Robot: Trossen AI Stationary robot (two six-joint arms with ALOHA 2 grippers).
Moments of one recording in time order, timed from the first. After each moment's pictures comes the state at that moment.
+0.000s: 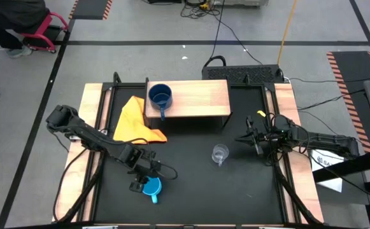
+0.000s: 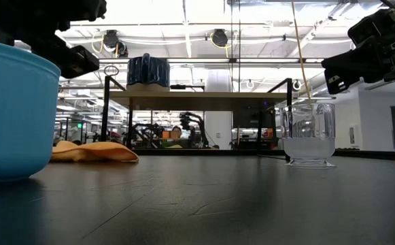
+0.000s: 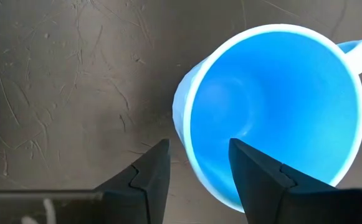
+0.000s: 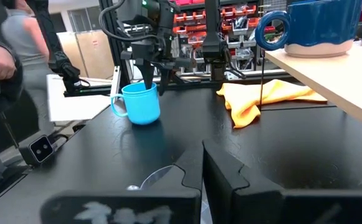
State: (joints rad) left arm -0.44 1.54 1.02 -0.74 0.13 -0.23; right arm -0.21 0.17 0.02 0.10 -0.39 0.10
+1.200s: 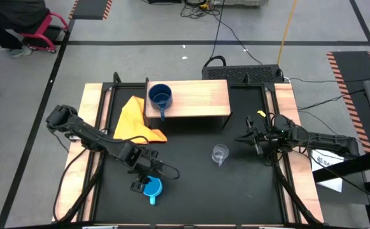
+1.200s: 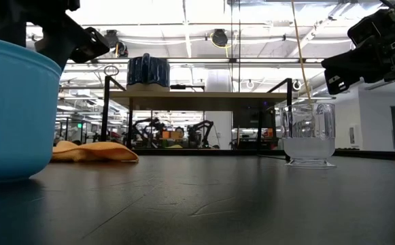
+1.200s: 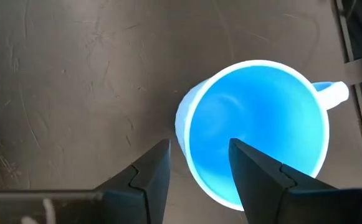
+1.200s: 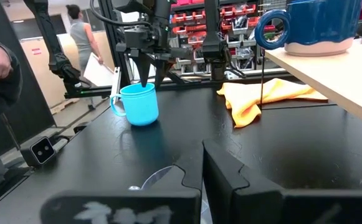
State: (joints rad) left arm -0.43 1.54 1.10 -0.77 0.12 -0.19; right arm -0.21 0.17 0.02 0.10 -0.39 0.11
